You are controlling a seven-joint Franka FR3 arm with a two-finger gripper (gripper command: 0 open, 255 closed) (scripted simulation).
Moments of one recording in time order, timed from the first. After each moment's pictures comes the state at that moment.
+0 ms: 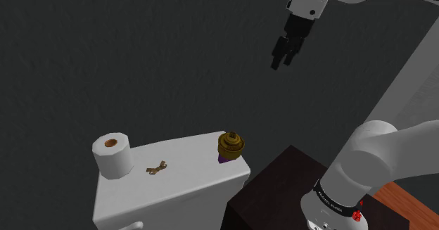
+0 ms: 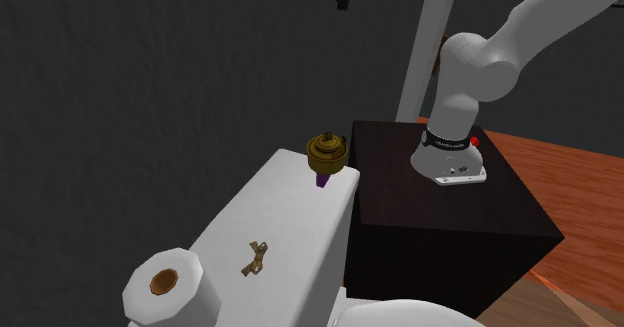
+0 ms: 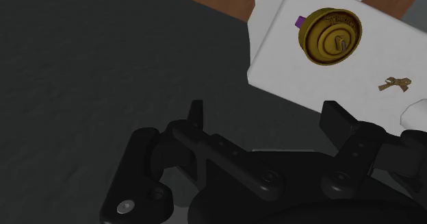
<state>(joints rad) -0.01 -0.79 -0.01 -2.33 0.00 1.66 -0.06</state>
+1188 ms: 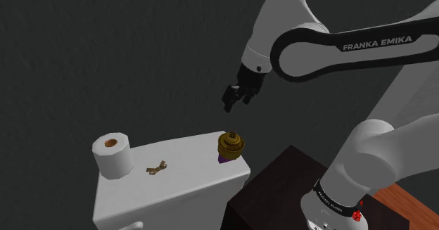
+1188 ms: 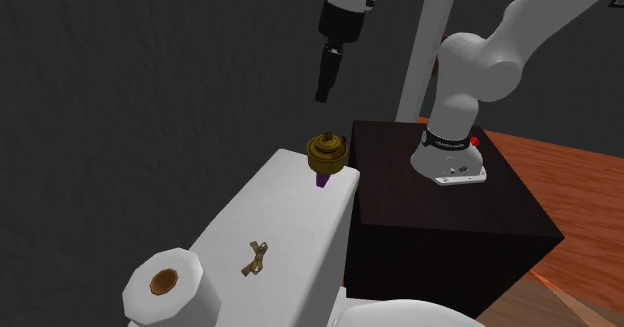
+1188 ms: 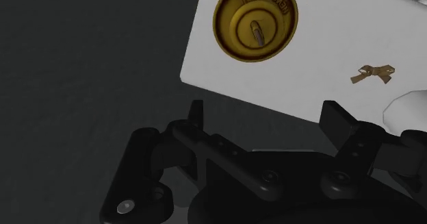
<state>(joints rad) 0.07 -0.71 0.35 -2.61 0.15 2.14 0.32</state>
